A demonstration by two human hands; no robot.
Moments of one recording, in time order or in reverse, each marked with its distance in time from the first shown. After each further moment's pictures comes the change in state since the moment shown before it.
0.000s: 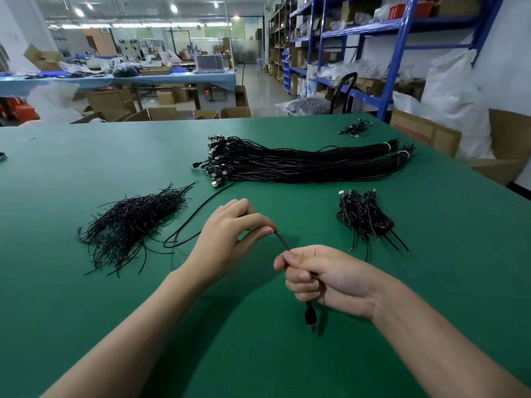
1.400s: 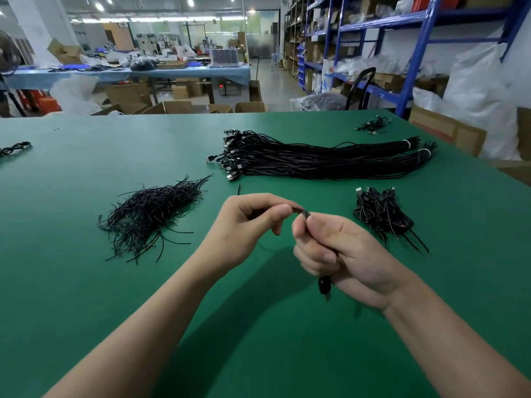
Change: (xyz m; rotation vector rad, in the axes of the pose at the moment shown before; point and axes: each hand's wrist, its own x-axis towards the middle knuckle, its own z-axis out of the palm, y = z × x) left_hand 0.001 0.029 -0.019 -0.775 0.033 -0.272; right_hand -0.002 -0.018 0.023 -0.038 -0.190 -0.405
